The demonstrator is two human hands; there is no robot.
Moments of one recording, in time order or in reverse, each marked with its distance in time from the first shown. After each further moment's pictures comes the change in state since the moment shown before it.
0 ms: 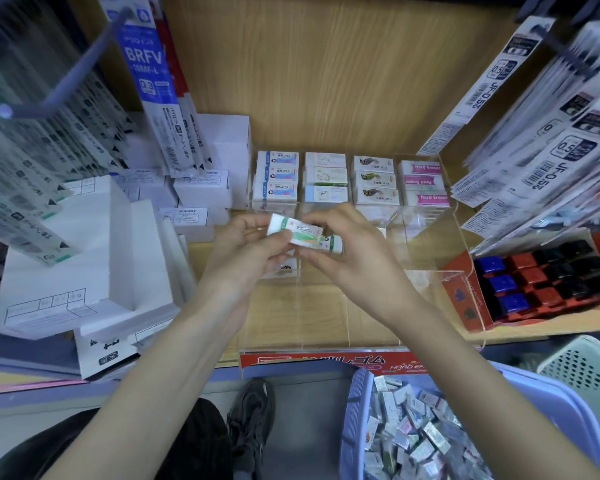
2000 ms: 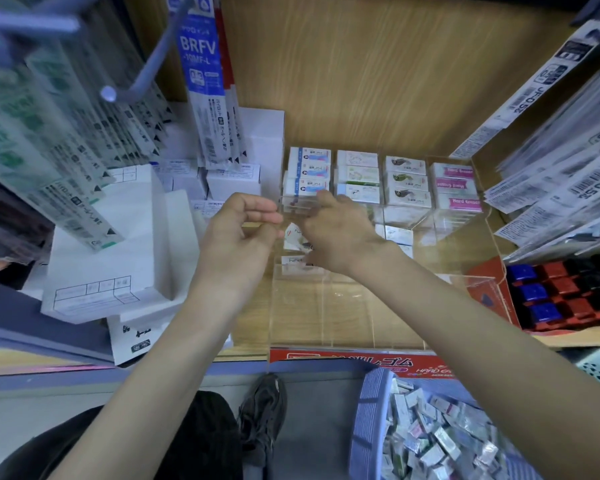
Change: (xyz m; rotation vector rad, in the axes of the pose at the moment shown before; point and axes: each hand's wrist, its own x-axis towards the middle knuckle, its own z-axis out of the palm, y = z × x) left_hand -0.006 0.015 -0.035 0.312 0.097 0.359; right_hand 0.067 -0.012 0.043 -1.036 -0.542 -0.163
